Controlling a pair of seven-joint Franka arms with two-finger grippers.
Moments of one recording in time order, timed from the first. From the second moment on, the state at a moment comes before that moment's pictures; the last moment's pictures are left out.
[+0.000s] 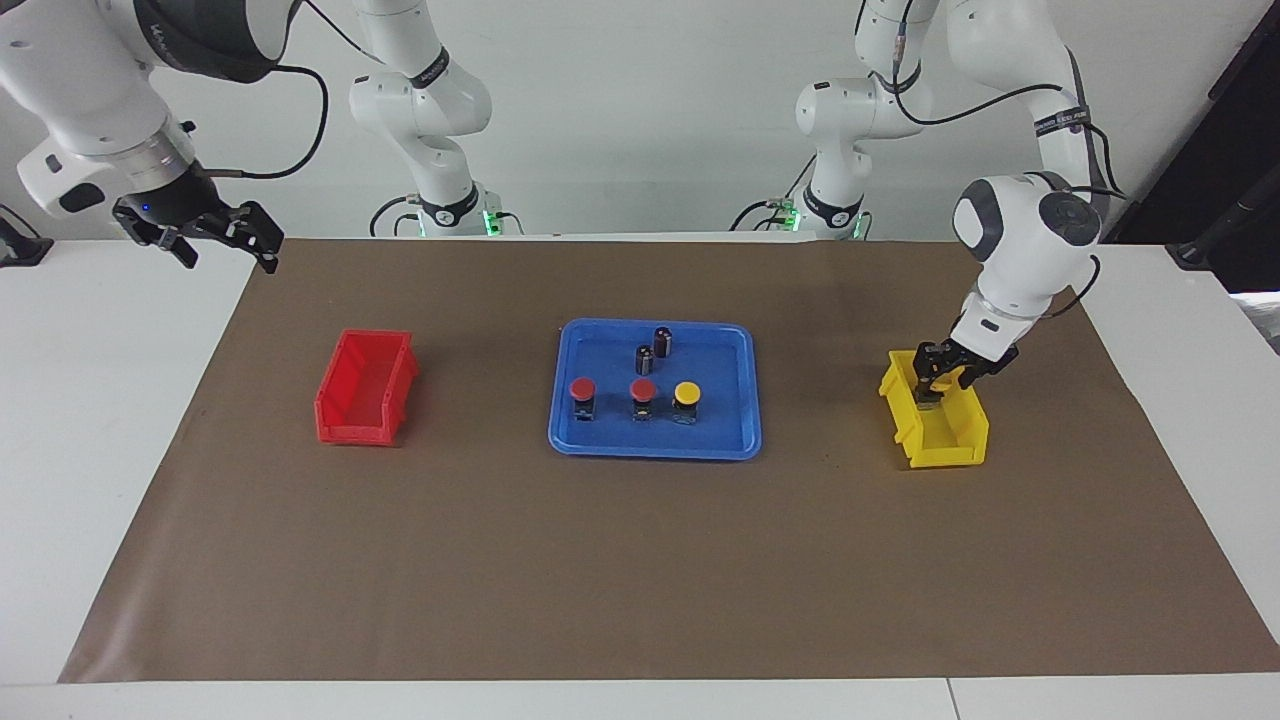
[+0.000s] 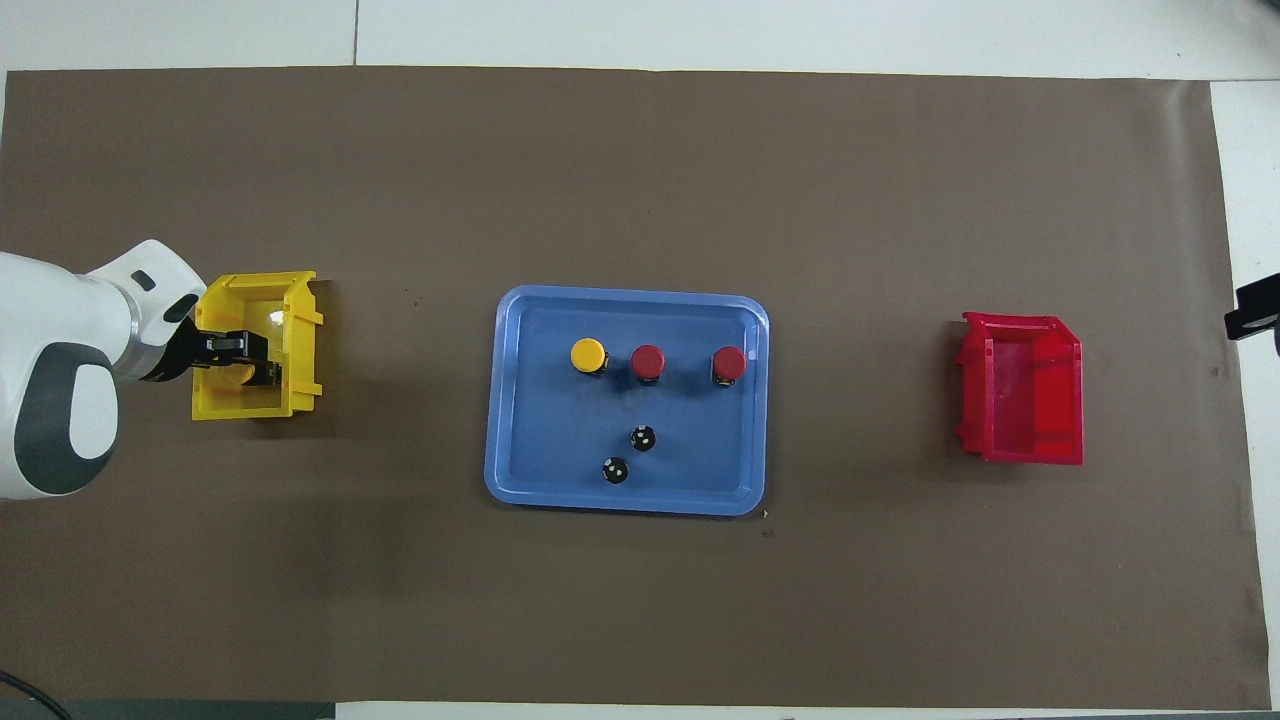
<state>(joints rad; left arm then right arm) -0.07 0.02 0.05 -2.21 -0.01 2.26 0.03 -0.02 0.03 -0.14 -1.53 -0.07 1.44 -0.10</state>
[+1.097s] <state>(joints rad) -0.25 0.01 0.03 -1.81 -0.03 1.84 -0.13 -0.02 0.02 -0.13 -1.53 -0.03 1.46 -0.10</state>
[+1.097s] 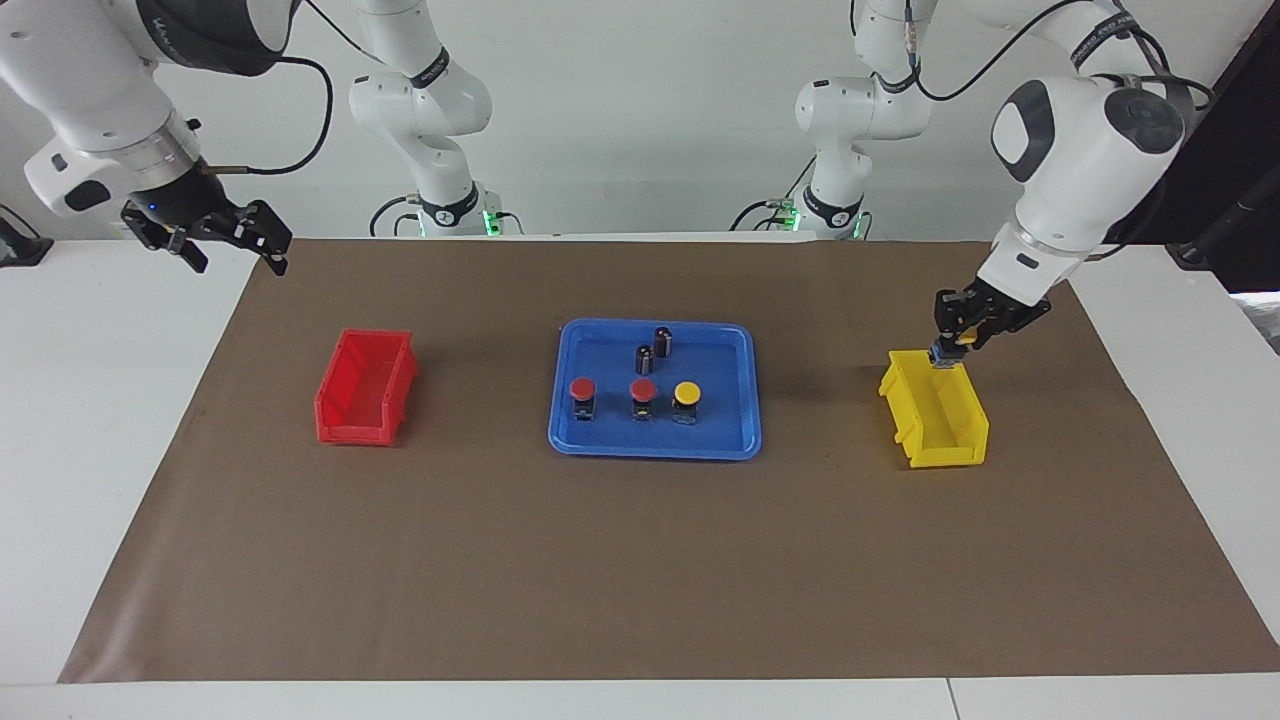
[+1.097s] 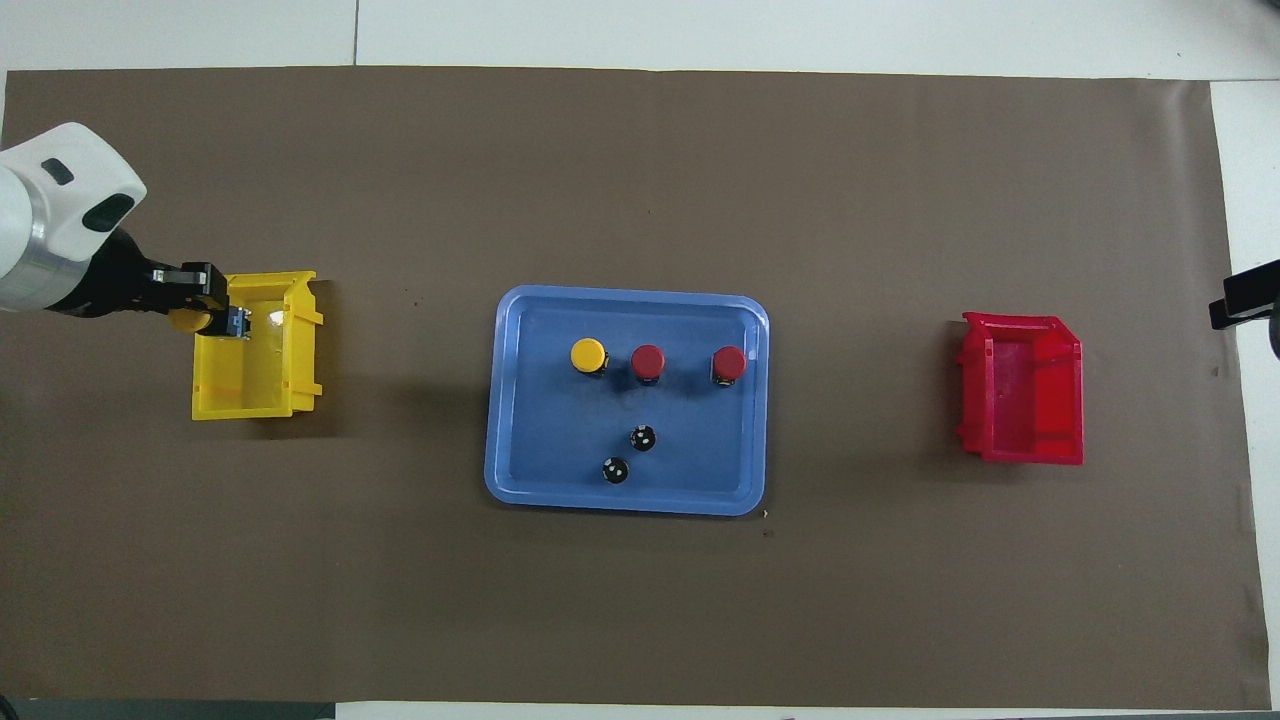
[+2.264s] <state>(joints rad) -0.60 0.28 0.02 -1.87 -0.06 2.19 -0.48 -0.02 0.02 -0.13 -1.53 -0.03 1.46 -0.10</state>
